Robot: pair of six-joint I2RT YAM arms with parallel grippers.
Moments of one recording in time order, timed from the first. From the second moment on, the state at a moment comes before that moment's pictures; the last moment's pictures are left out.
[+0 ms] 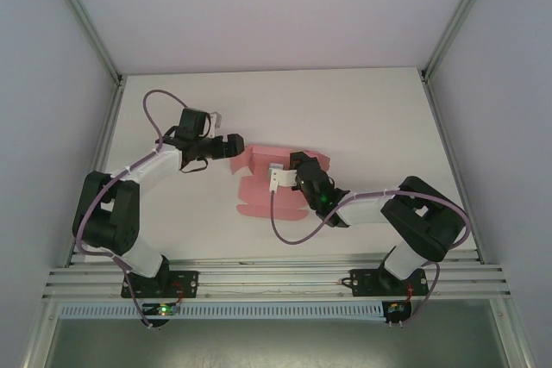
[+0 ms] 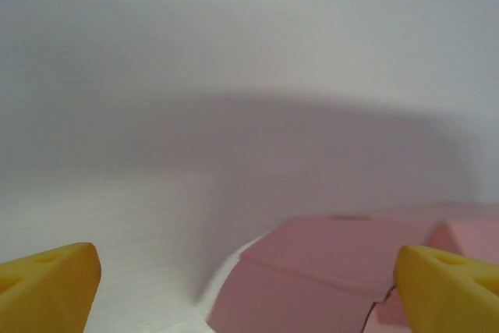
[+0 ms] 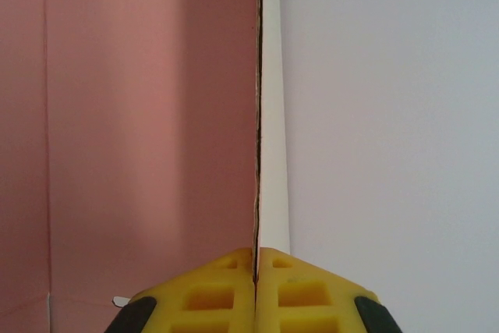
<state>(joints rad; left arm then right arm) -0.23 1.58 0.96 -0.25 0.41 -0.38 0.81 1.60 0.54 0.70 0.45 -1.21</state>
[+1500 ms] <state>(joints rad) -0.56 1.57 0.98 -0.25 0.07 -0.81 0.80 1.58 0.58 0.59 0.46 -1.13</state>
